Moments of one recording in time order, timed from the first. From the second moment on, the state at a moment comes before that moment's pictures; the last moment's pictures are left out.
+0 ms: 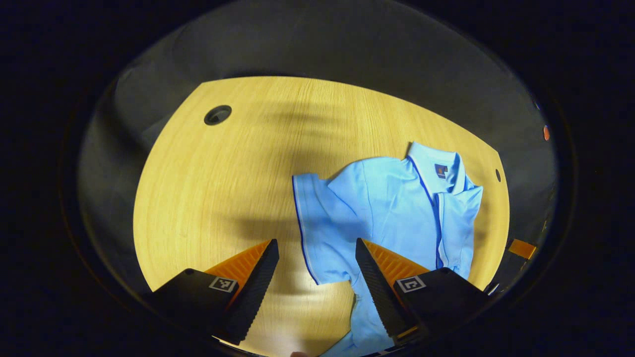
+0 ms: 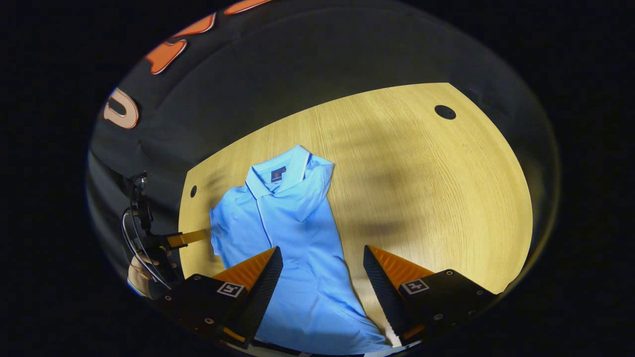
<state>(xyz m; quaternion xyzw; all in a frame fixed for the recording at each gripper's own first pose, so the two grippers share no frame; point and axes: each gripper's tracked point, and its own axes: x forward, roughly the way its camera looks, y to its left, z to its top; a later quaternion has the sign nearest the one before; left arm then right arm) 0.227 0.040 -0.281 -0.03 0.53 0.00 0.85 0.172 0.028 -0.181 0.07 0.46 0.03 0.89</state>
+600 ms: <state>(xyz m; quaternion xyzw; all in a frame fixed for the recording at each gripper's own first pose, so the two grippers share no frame) 0.230 0.049 -0.319 0.00 0.57 0.04 0.82 0.166 -0.001 -0.200 0.08 0.47 0.02 0.88</state>
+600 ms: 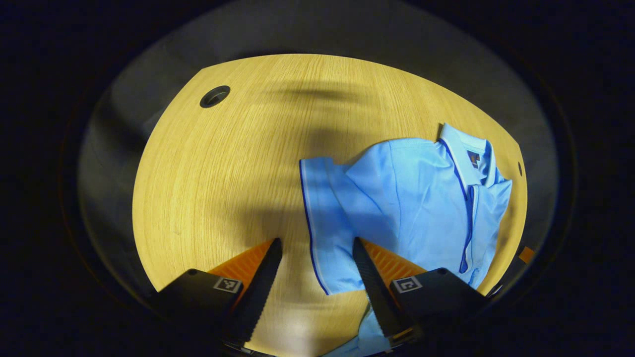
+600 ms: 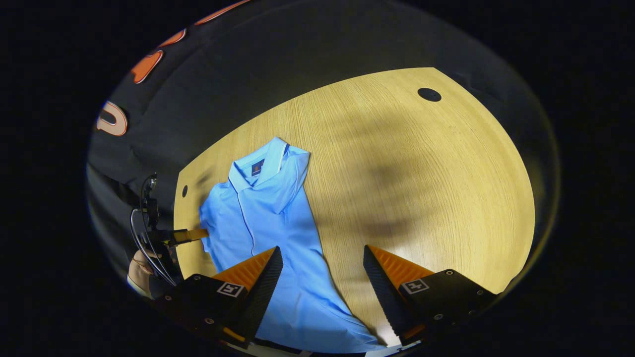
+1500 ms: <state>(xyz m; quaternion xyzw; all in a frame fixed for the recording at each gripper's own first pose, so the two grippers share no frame) 0.217 0.011 -0.264 0.03 0.54 0.00 0.84 0.160 -0.006 -0.187 0.08 0.45 0.02 0.89</state>
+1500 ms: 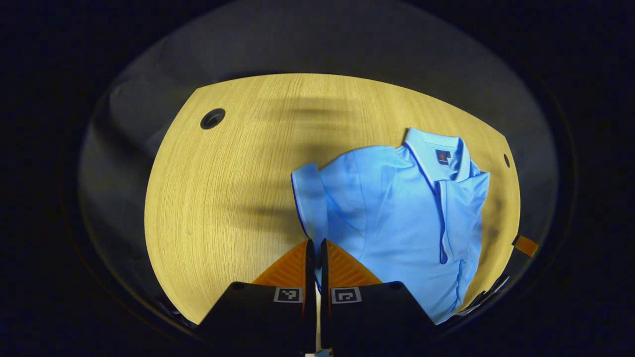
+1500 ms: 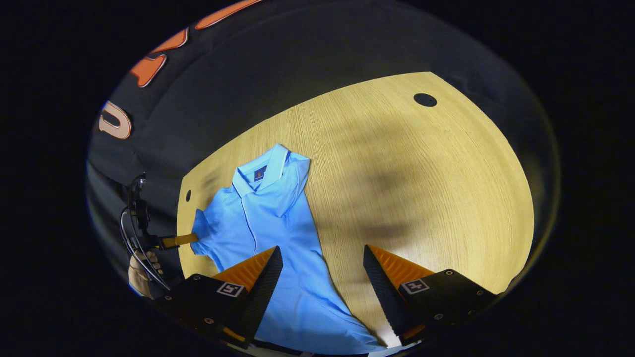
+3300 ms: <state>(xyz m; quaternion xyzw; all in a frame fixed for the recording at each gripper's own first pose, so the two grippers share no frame) 0.173 -0.225 -0.243 0.11 0.48 -0.15 0.86 0.059 -0.123 -0.214 0.13 0.46 -0.05 0.88</state>
